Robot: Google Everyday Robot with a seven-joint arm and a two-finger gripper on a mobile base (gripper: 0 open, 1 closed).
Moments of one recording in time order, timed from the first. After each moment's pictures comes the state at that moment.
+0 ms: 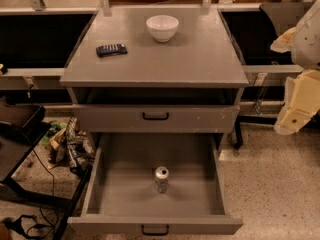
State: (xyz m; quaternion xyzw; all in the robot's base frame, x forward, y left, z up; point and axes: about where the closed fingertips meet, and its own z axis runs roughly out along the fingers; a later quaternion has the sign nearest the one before) arm 0.438 -0.216 0.978 -0.60 0.78 -0.04 0.16
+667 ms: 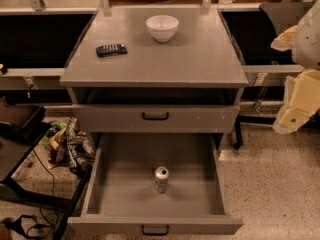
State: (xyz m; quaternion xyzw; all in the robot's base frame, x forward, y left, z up) arm 0.439 -0.216 0.980 -0.60 0.78 -0.04 0.17
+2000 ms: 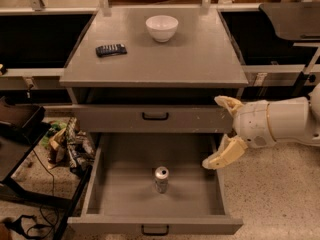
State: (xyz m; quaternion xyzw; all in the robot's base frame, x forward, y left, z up) arm 0.476 -0.128 0.816 -0.55 0.70 0.19 0.41
